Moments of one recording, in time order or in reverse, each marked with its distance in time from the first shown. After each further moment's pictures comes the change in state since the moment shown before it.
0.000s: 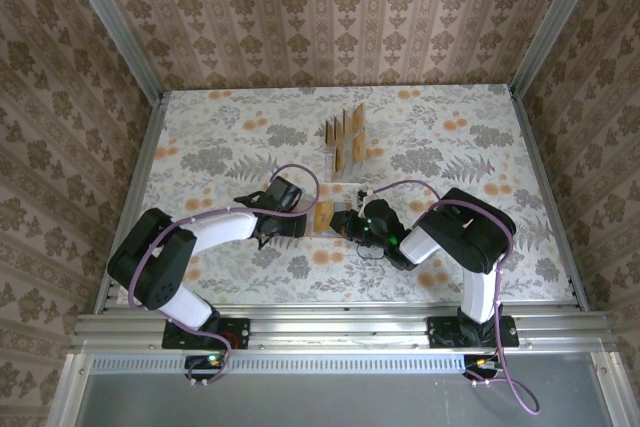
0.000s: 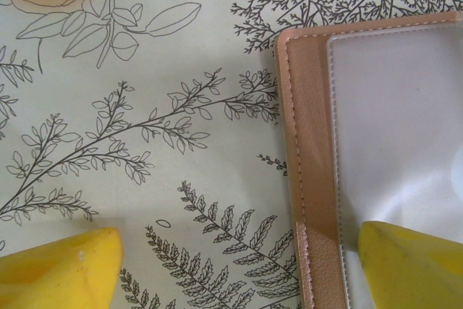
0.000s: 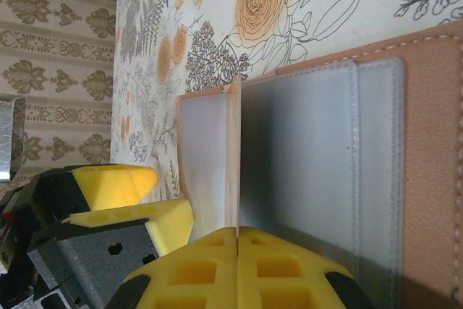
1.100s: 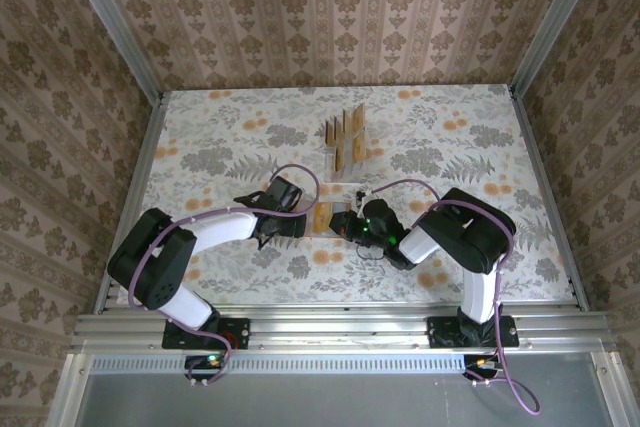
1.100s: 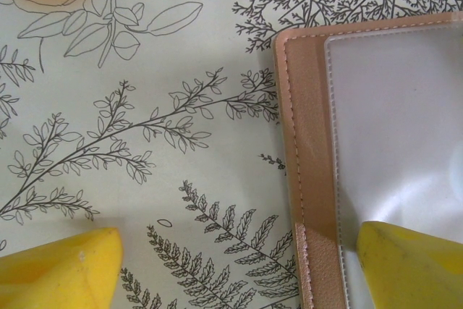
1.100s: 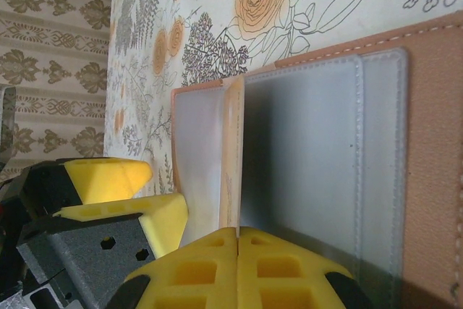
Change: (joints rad) left arm 0.000 0.000 0.000 -0.001 0.000 0.000; right arm 0.004 0.000 0.008 -0.026 -0.008 -0.028
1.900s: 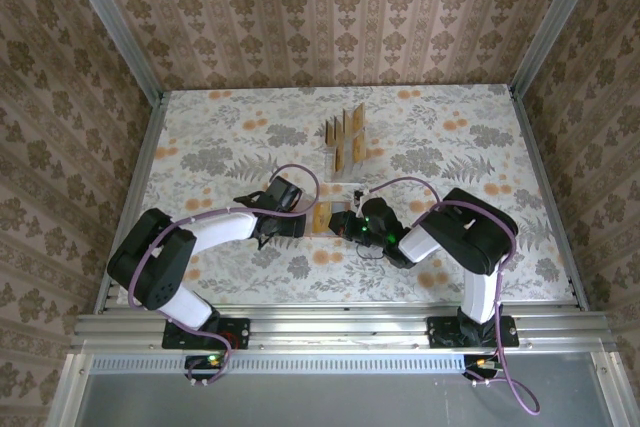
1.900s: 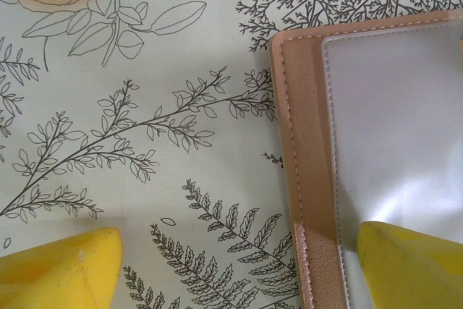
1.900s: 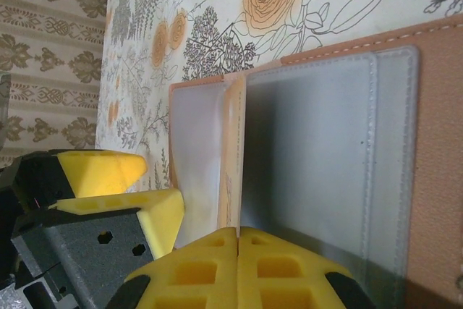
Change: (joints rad) left arm 0.000 -0.002 0.000 -0.004 -0.004 0.000; right arm 0.000 -0.019 0.013 -0.052 -0.011 -0.060
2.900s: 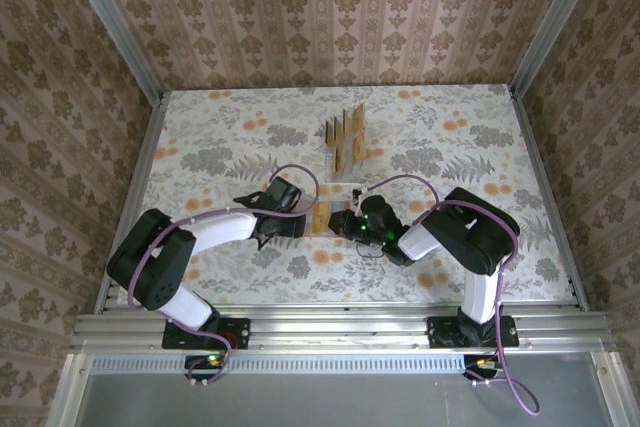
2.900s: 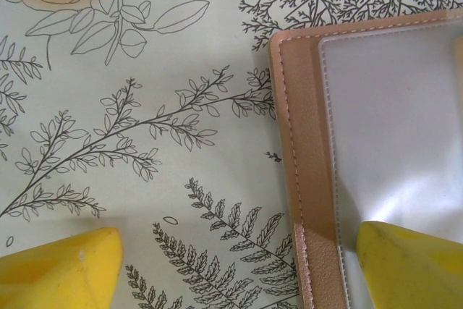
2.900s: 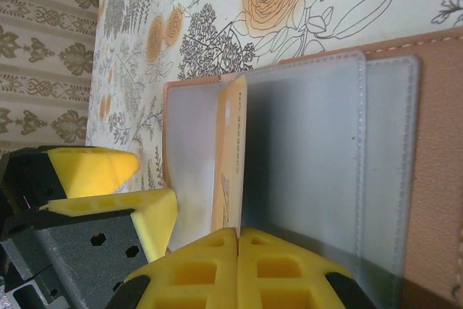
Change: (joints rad) left arm 0.000 -0.002 -0.004 0.002 -0.003 0.000; right arm -0.017 -0.002 0.020 -0.043 -0.011 -0.031
